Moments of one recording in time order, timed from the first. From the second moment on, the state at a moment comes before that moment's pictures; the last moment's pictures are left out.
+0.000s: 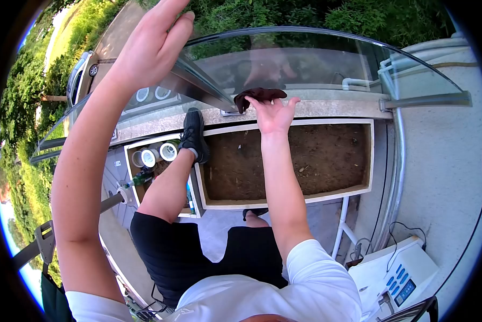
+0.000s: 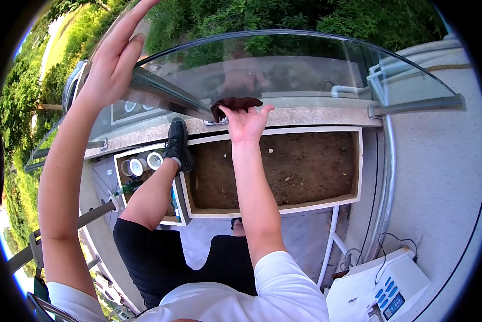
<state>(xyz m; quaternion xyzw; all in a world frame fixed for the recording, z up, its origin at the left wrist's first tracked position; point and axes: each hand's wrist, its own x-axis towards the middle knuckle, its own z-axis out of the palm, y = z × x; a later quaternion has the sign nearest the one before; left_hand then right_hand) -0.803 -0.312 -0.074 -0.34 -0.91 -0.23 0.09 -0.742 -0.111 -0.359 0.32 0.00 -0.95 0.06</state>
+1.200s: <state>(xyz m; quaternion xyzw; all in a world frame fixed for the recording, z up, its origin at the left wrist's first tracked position) -0.798 -0.307 -0.073 -0.31 -0.91 -0.28 0.08 -0.754 -0.143 -0.257 0.32 0.04 -0.94 0.08</state>
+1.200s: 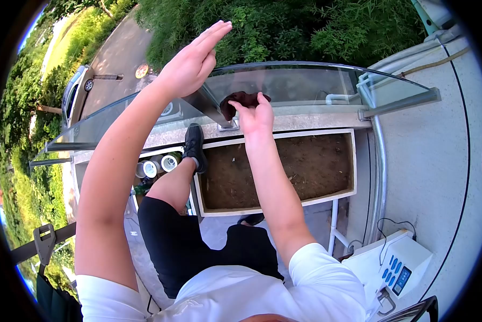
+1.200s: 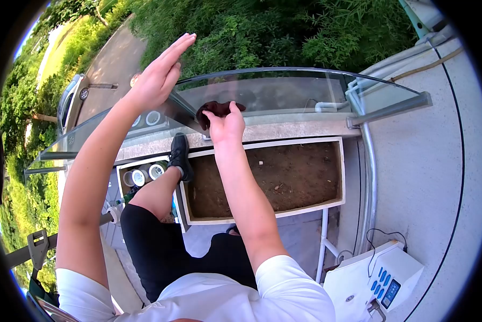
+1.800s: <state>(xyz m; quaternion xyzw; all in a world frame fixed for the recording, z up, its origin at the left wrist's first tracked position) -0.767 -0.299 -0.058 -0.36 -0.91 -0.21 0.04 -0.740 -0.109 -0.102 0.20 0.11 -0.97 0.08</state>
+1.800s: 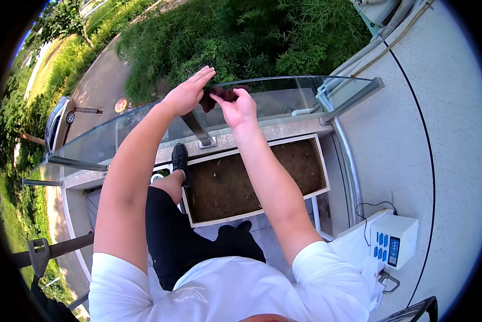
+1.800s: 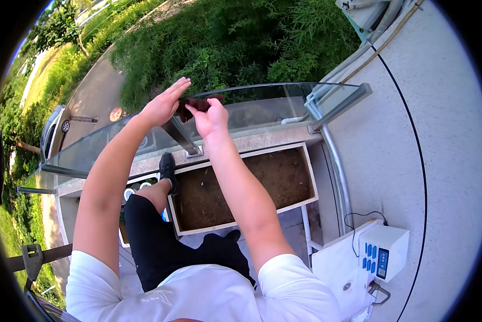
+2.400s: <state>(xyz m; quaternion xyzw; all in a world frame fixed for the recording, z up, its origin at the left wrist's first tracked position) -0.544 -0.178 -0.036 0.00 -0.41 -0.89 -0.17 -0.536 0.007 -0.017 -0.03 0.22 -0.96 0.19</state>
